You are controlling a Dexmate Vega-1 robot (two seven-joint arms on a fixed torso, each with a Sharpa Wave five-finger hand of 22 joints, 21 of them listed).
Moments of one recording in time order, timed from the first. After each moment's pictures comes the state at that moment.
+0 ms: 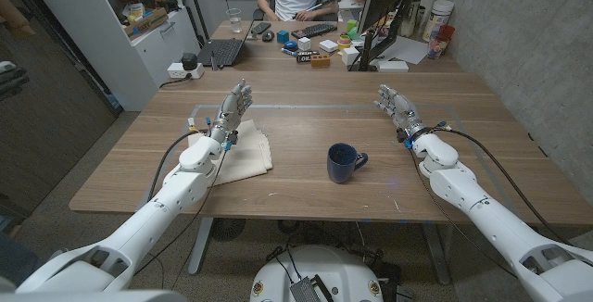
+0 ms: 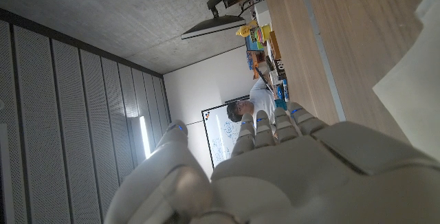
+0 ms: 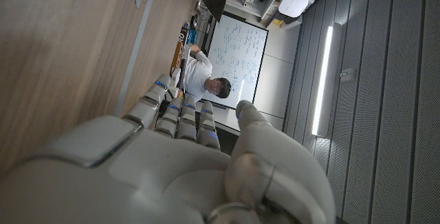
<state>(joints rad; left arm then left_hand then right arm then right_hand) 0.85 0.51 0.36 -1.30 -0.65 -0.29 -0.03 0.26 0.05 0.35 -0.01 0.18 0.09 0.12 0.18 0.17 0.04 0.11 0.20 0.19 -0.02 0.12 0.19 0.18 -0.03 0.08 0.19 0.17 -0.85 -0.48 -0.33 -1.31 0.62 0.26 0.04 0.42 0.17 0.40 -0.04 0.17 0.19 0.07 0.19 0.18 0.17 0.11 0.20 0.19 0.05 0.04 0.22 0.25 0.28 0.02 0.19 0.17</state>
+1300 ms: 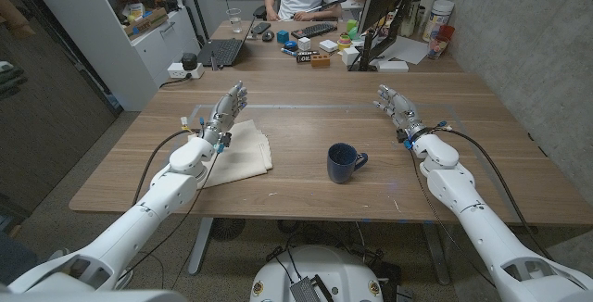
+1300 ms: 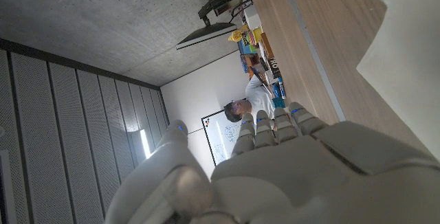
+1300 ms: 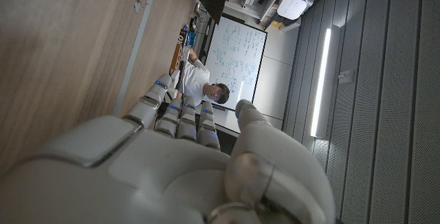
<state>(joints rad) 0.90 0.59 0.33 -1.41 -0.59 -0.24 -0.01 0.26 0.05 0.35 -0.02 0.18 0.09 0.13 0.18 0.17 0.03 0.11 0.21 0.19 -0.02 0.12 0.19 0.18 -0.03 0.09 0.19 0.17 -0.90 -0.33 -0.14 -1.35 0.43 0.18 0.16 0.43 0.17 0.40 -0.04 0.17 0.19 0.07 0.19 0.18 0.17 0.11 0.20 0.19 0.05 0.04 0.22 0.25 0.29 0.02 0.19 0.17</state>
